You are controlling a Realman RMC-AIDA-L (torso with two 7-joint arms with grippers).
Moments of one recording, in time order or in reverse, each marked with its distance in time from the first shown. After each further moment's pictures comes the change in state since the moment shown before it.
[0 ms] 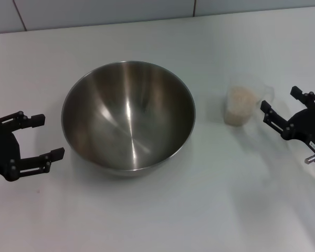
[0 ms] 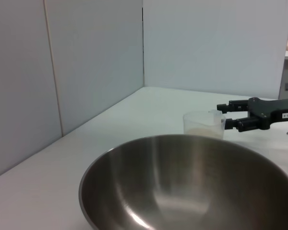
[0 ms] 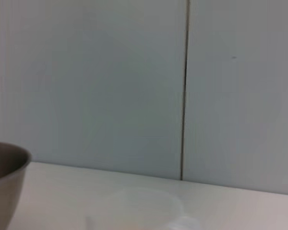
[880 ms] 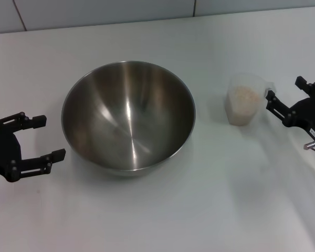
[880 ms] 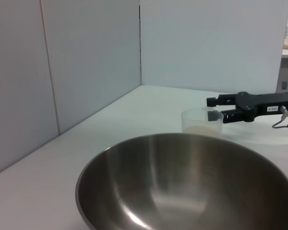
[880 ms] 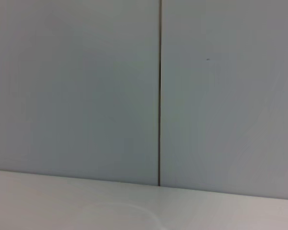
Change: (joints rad) left arm -0.004 0.004 0.007 -0.005 0.001 0.002 -0.001; right arm 0.035 0.001 0.015 0.017 0.067 0.063 -0.001
